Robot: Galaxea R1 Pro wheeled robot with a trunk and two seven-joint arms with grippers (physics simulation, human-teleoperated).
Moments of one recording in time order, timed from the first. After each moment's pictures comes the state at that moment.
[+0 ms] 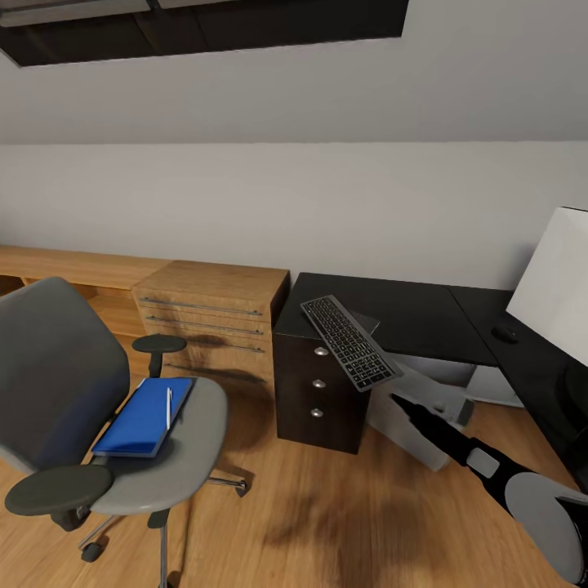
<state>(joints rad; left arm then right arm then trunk) -0.11 -0.08 -0.06 -0.36 0.31 -0.33 0.09 -0.90 -0.27 -0.19 0.02 -0.53 0.08 0.92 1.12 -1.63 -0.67</state>
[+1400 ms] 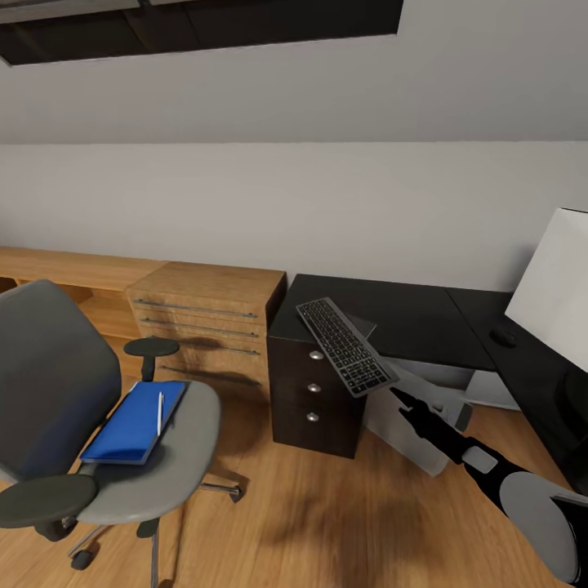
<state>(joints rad) -0.11 -0.08 -0.06 -0.36 0.31 -0.33 0.09 -0.90 -0.25 -0.19 0.01 -0.68 0.22 0.92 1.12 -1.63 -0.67</state>
